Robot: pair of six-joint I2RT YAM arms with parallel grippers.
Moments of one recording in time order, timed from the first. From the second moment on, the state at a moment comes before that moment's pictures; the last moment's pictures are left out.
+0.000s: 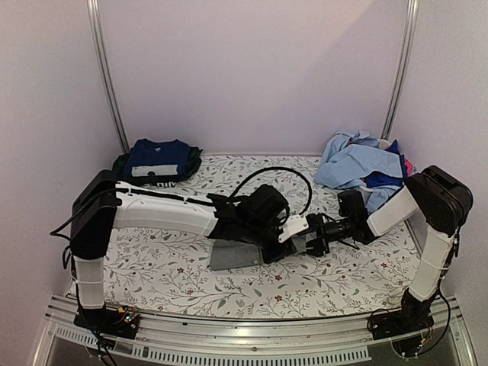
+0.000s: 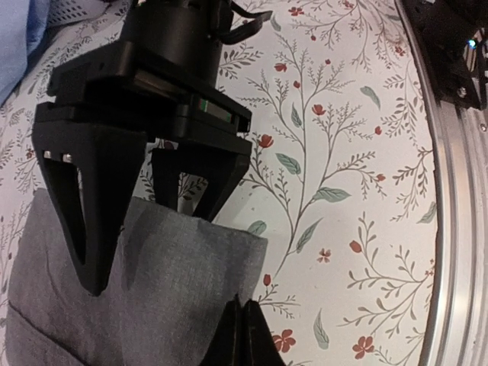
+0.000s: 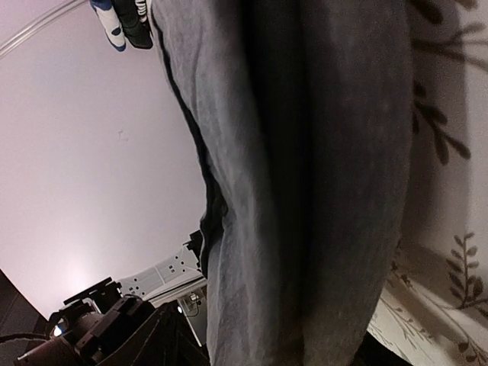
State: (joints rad) left arm -1.13 2.02 1.46 -0.26 0.16 0.23; right arm 0.44 1.85 0.64 0.55 -1.03 1.33
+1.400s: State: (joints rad) left arm -0.90 1.68 1.18 -0.22 0.17 -0.02; right arm 0.43 2.03 1.13 0.00 -0.91 0.98
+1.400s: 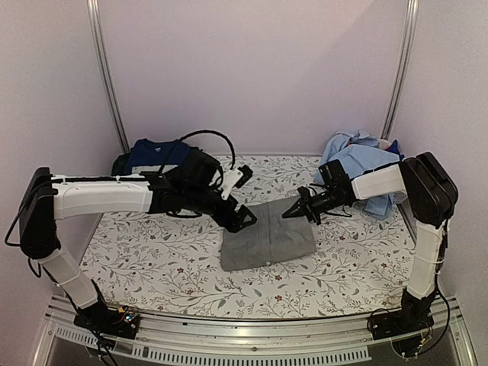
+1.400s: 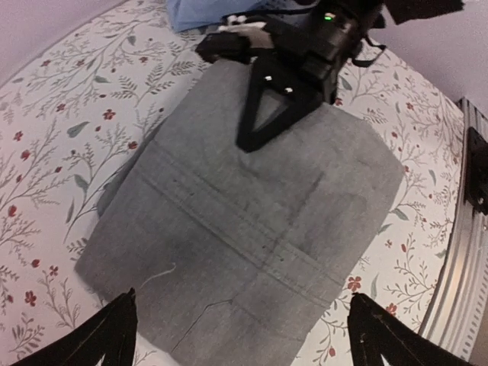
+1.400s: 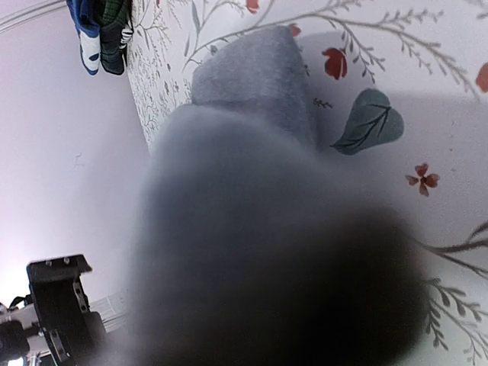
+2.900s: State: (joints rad) left arm -0.50 1.35 0.76 -0.16 0.17 -0.47; right arm 0.79 2.45 2.31 -1.27 -0.36 0.67
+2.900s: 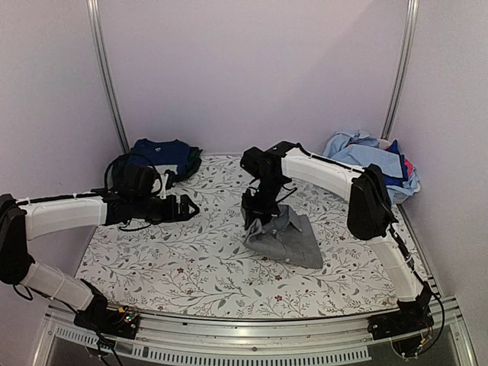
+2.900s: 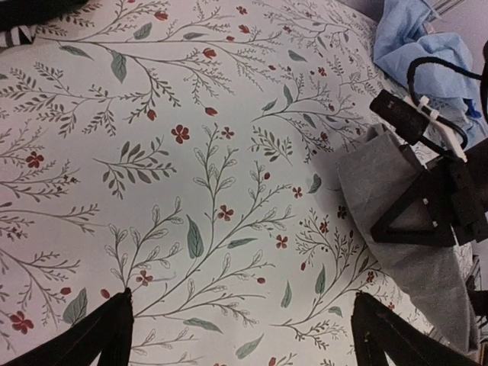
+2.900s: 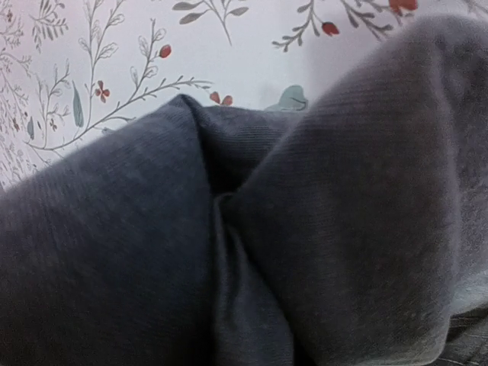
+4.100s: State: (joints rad) left arm -0.63 1.91 1.06 -0.22 0.46 -0.64; right arm 0.61 1.80 1.08 -0.53 -0.74 0.44
